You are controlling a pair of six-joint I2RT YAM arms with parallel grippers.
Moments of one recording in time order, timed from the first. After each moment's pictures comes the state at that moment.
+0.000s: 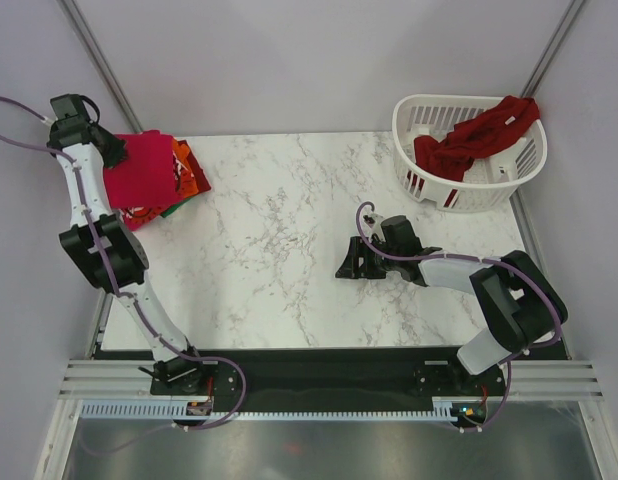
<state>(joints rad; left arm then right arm) 0.44 2.04 2.12 -0.85 0.05 -0.58 0.48 1.57 0.65 0.14 -0.44 0.53</state>
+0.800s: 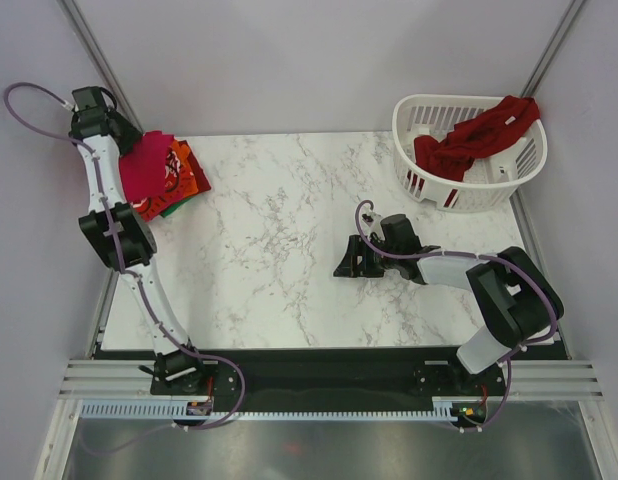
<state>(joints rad) 0.38 2.37 2.48 -0.81 0.03 -0.51 0.48 1.60 0.66 0.17 -0.48 0.53</state>
